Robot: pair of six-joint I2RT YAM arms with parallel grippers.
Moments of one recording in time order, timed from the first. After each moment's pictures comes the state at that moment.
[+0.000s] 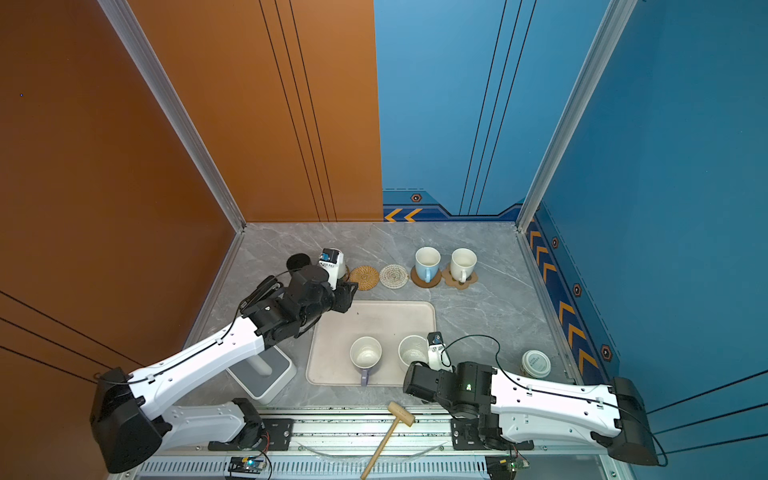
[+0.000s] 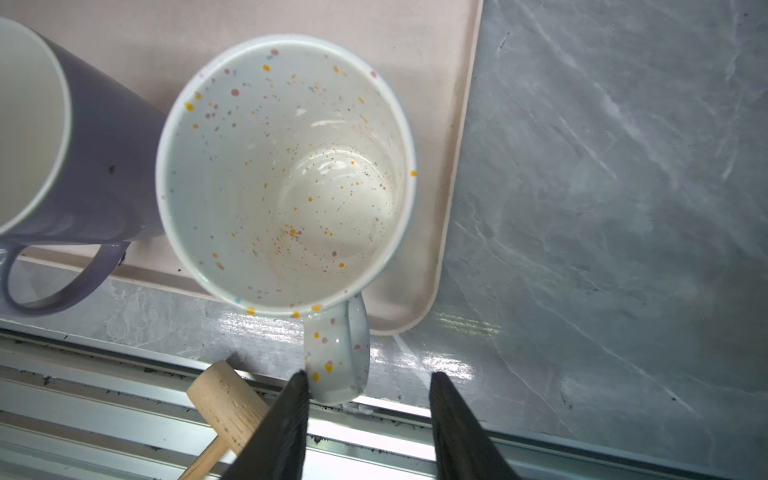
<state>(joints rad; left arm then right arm) -0.75 1.24 0.99 -0.29 -0.20 -0.39 1.31 0.91 0.67 -1.04 0.41 1.12</state>
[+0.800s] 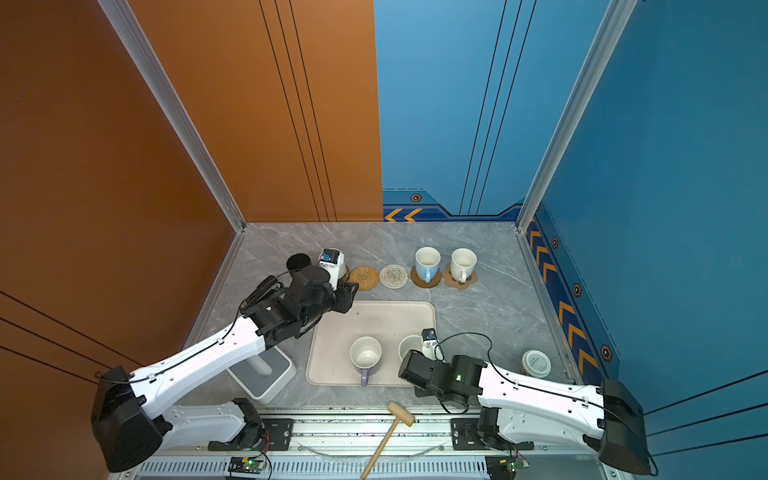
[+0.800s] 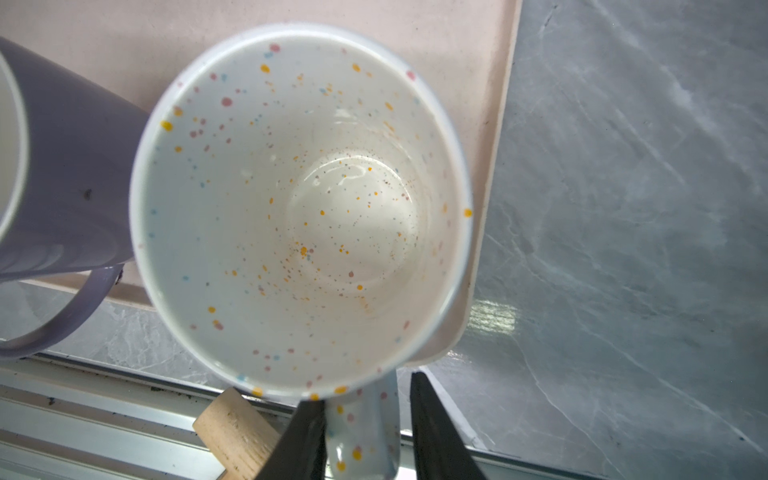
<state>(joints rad) -0.75 1.24 0.99 -0.30 -0.21 -0.40 1.19 0.98 0.64 -0.91 0.32 1.01</state>
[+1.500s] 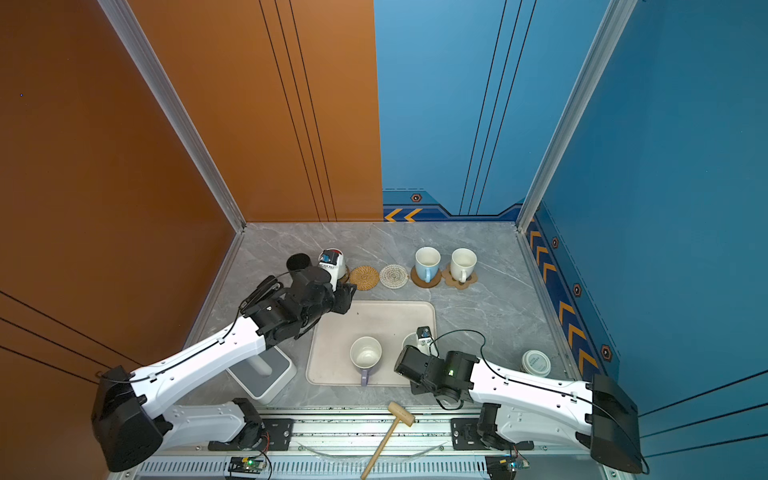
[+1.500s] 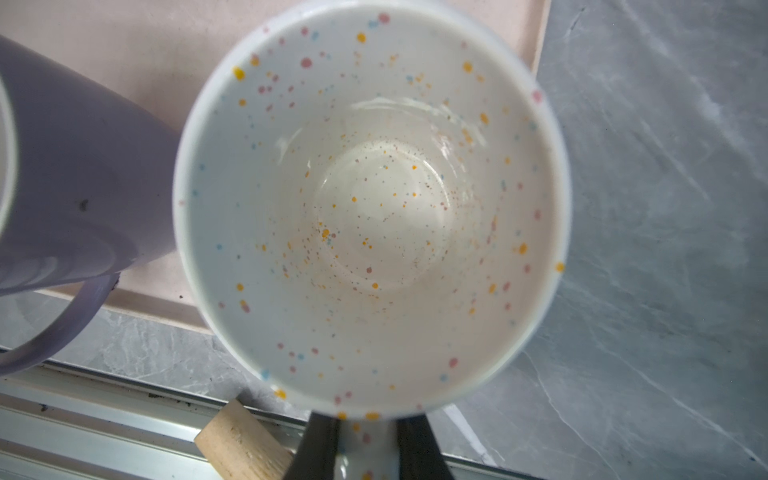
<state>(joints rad) -0.75 1.25 0.99 -0.33 -0.24 -0.40 1.16 1.05 0.67 -0.88 0.30 0.96</state>
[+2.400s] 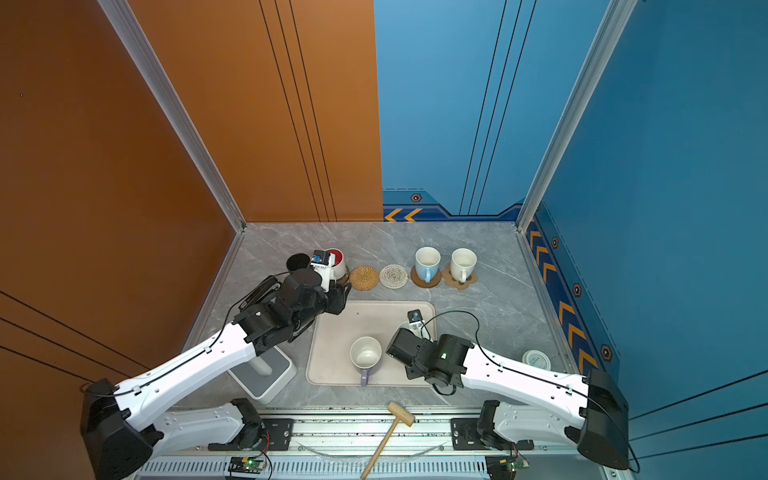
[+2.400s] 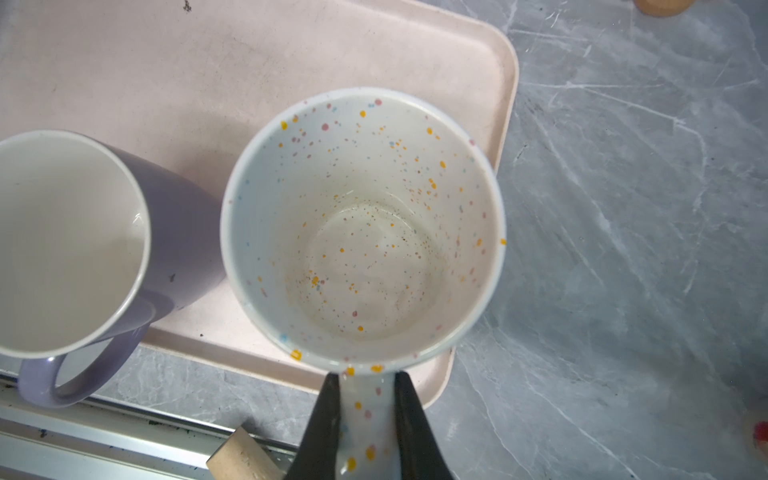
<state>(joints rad) -0.75 1.16 0.96 -0.33 -0.27 -0.40 1.10 1.14 0.86 -0.96 0.39 0.78</state>
